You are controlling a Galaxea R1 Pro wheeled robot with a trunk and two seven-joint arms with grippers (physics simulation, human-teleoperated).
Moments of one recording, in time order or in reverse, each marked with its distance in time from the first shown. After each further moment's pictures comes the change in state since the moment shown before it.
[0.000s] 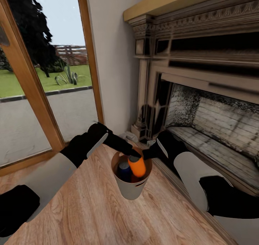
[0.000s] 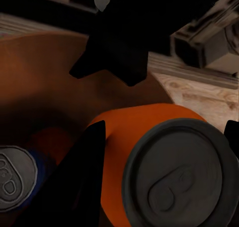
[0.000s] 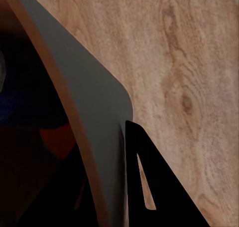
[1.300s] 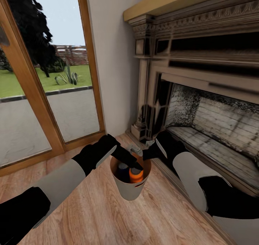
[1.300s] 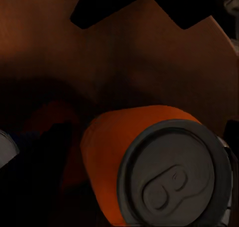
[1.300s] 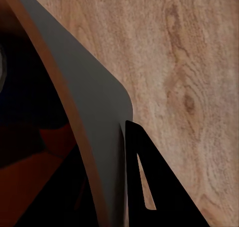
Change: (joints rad) left arm 0.037 -0.078 -0.104 0.158 -0.001 -0.072 0.135; right arm 0.001 0.009 0.000 0.002 0.003 0.000 -0.002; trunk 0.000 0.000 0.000
